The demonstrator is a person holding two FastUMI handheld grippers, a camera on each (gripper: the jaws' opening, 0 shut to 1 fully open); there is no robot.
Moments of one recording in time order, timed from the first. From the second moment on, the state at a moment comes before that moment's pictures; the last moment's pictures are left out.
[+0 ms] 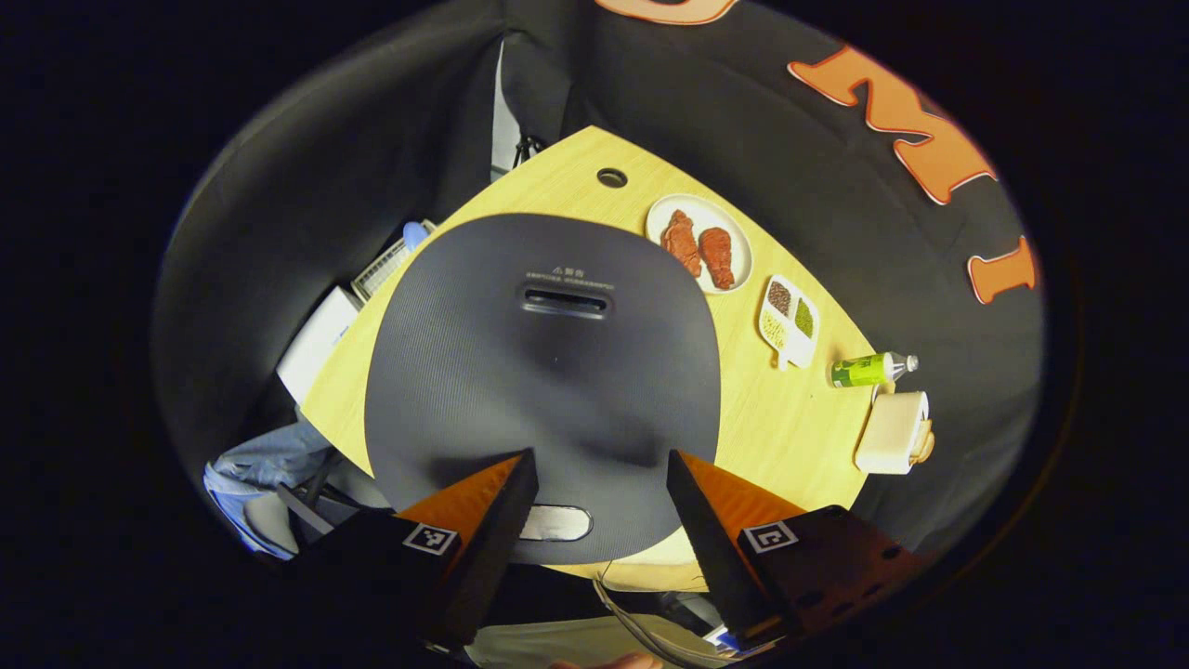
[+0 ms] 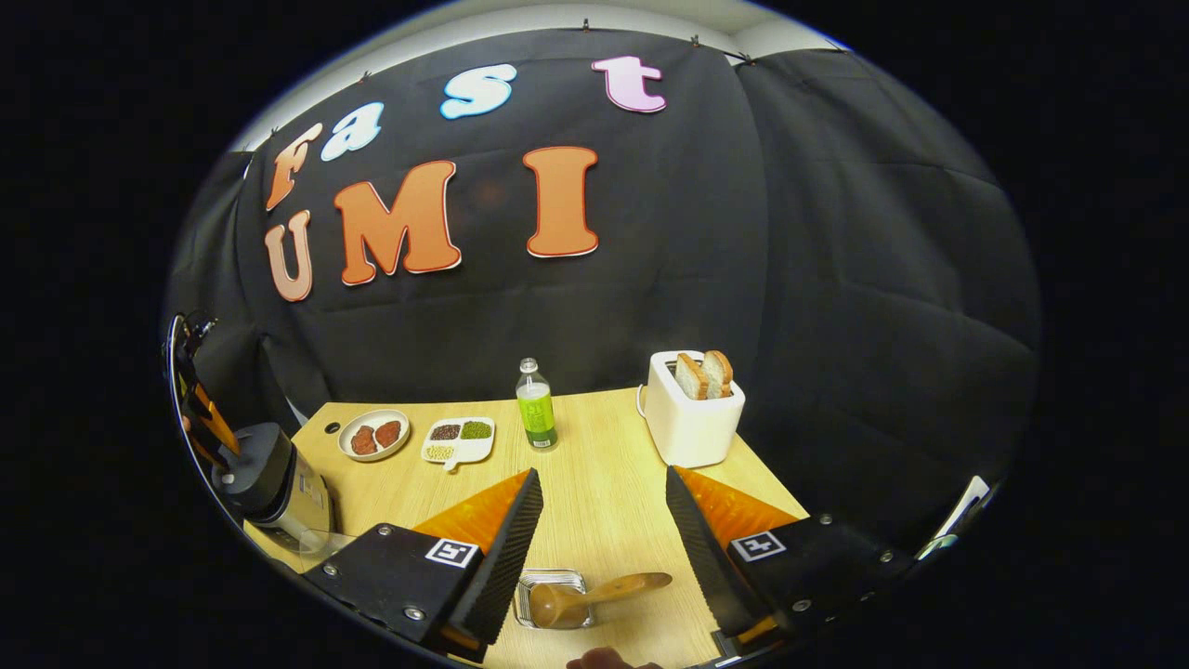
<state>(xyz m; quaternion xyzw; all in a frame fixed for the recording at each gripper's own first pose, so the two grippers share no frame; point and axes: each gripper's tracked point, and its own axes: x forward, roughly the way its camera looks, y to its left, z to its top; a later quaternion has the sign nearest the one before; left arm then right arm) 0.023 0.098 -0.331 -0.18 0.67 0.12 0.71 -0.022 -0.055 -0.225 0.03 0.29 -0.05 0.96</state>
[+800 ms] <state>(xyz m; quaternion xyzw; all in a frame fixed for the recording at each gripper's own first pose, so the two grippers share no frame) 0.031 0.088 -0.334 0.00 0.57 0.10 0.82 0.014 0.000 -0.201 0.03 0.25 -0.01 0.97</state>
